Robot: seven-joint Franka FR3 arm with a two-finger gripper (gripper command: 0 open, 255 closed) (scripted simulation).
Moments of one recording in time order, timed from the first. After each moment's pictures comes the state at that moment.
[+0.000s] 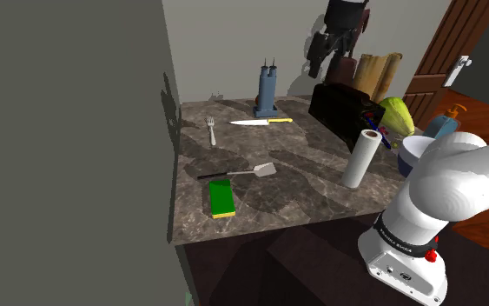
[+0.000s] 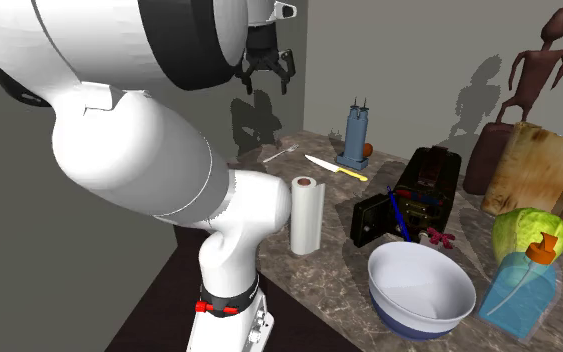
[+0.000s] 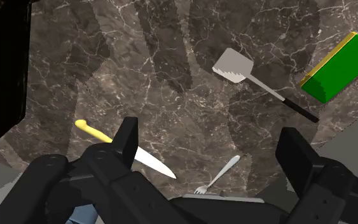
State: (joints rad) arm 0.00 -0.80 -0.01 -2.36 -0.07 1.69 0.08
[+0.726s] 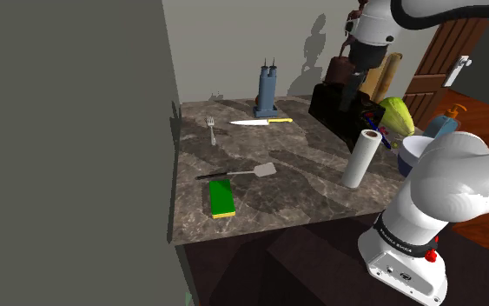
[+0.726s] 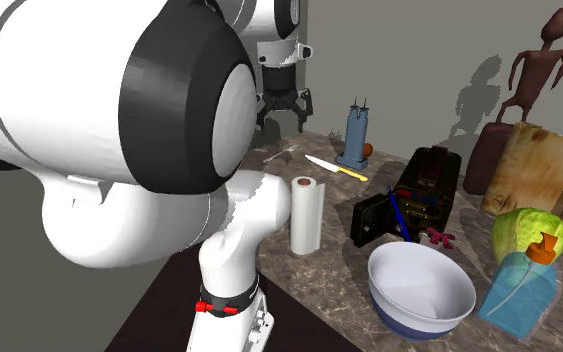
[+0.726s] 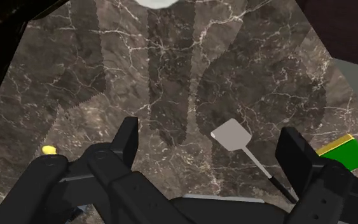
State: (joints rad) arm 0.03 -1.02 -0.18 -2.64 -0.18 1.70 -0.25
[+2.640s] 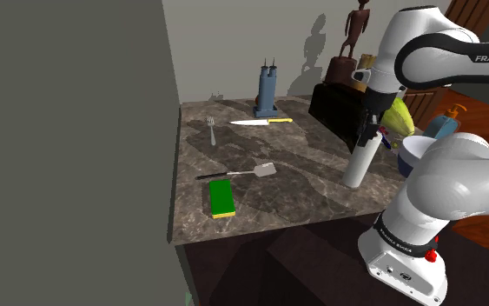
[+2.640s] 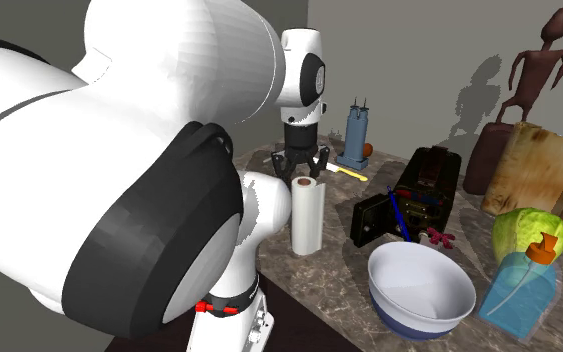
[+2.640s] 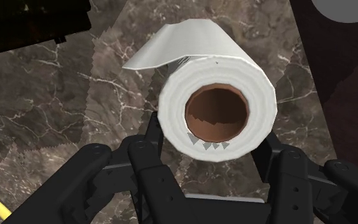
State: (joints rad) arm -0.05 -1.17 -0.43 -2.93 -0.43 1.79 -0.58
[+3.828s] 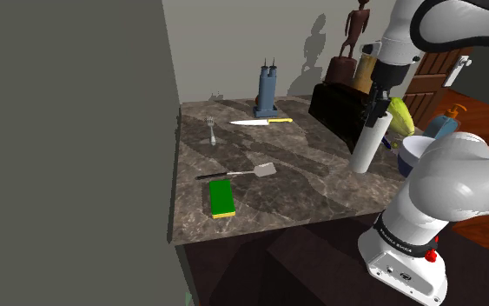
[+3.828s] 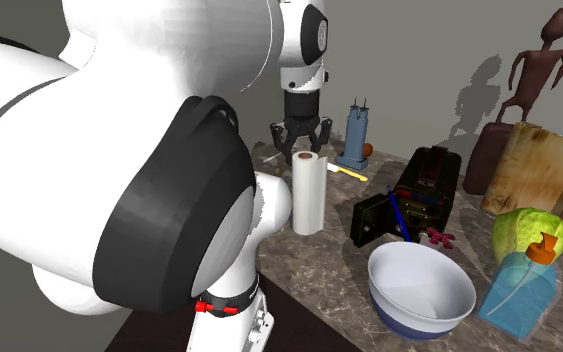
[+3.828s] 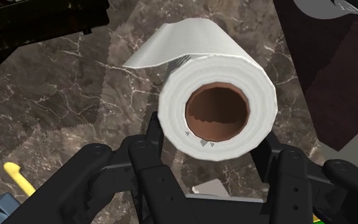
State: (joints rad) arm 0.00 -1.16 -0.36 -2.76 -0.36 1.63 -0.59
